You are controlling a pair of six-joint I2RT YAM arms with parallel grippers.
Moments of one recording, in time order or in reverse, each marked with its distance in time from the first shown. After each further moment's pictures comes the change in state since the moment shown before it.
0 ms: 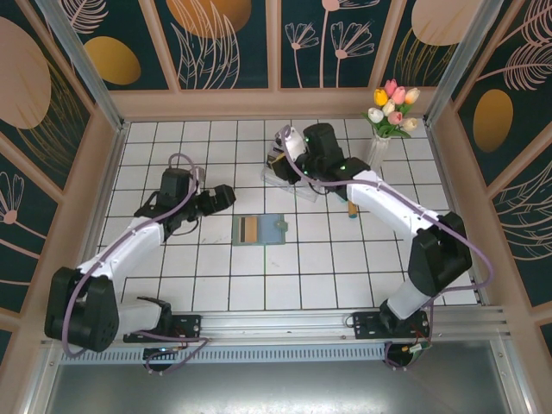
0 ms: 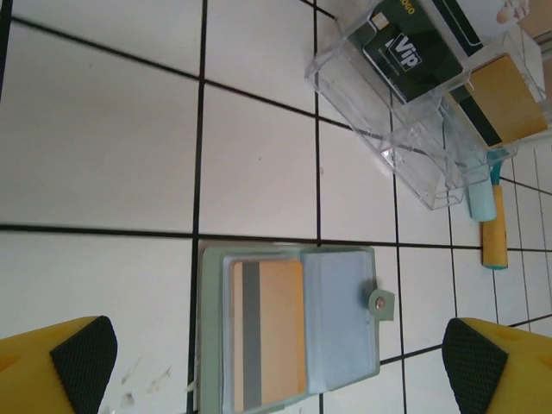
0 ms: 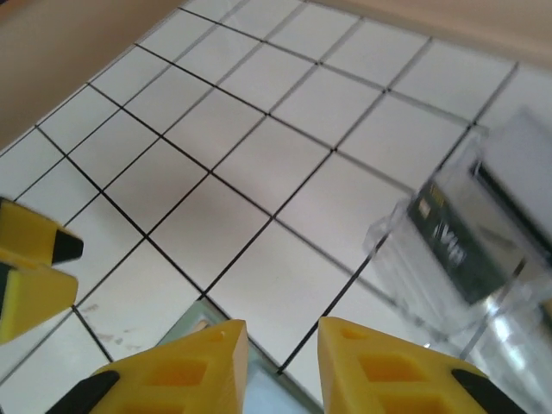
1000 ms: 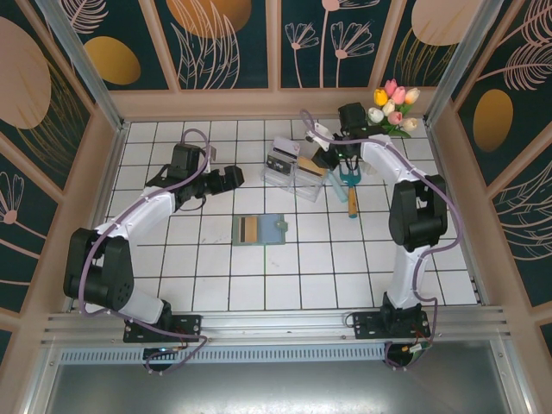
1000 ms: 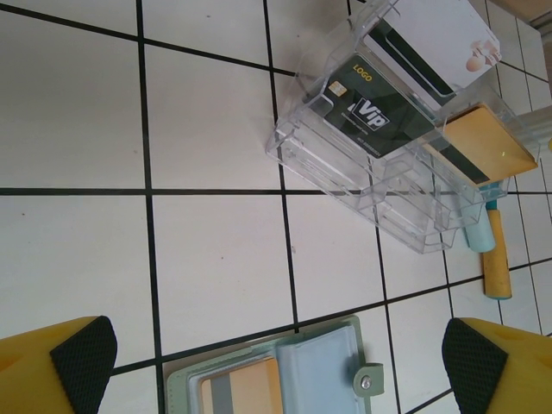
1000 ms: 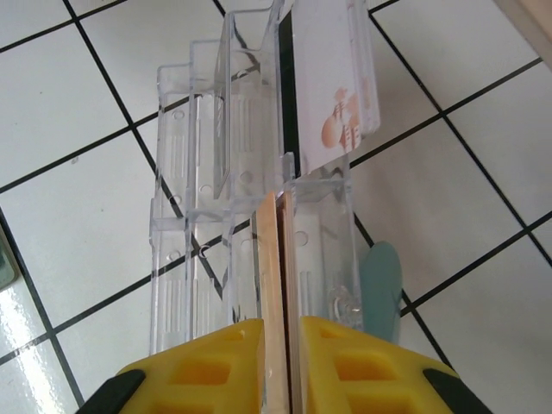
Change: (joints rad) left arm 0.000 0.331 0.364 -0.072 0.027 0.135; right arm -0.401 0.385 0.399 -0.413 -0.248 -0.869
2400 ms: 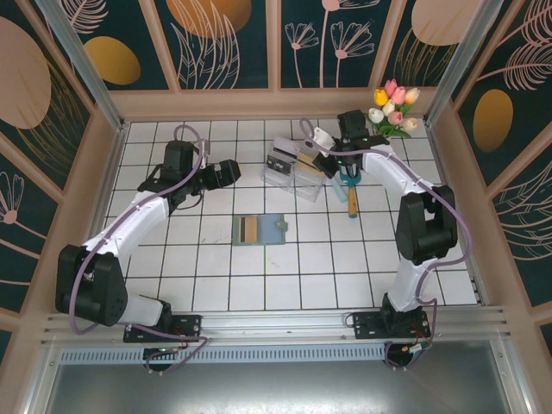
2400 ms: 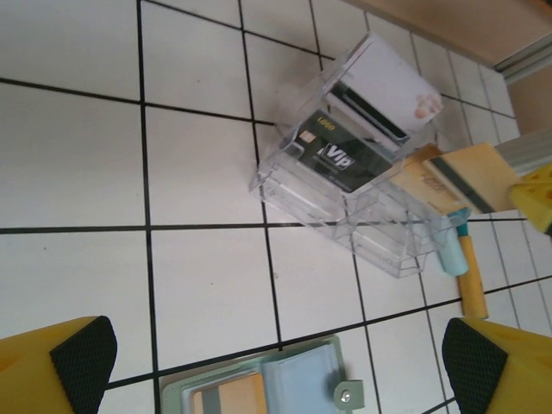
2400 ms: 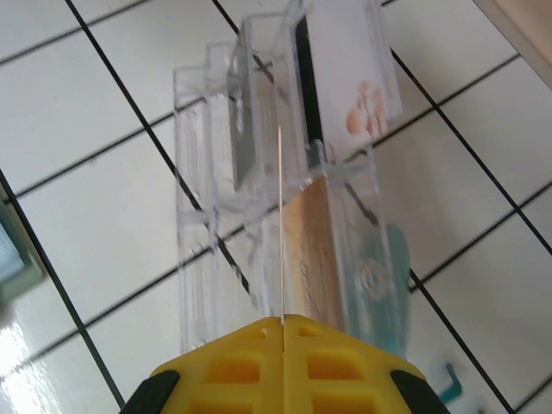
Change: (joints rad) left arm 0.000 -0.090 0.000 0.001 -0.044 0.000; right arm 0.021 -0.135 -0.163 0.084 0.063 0.051
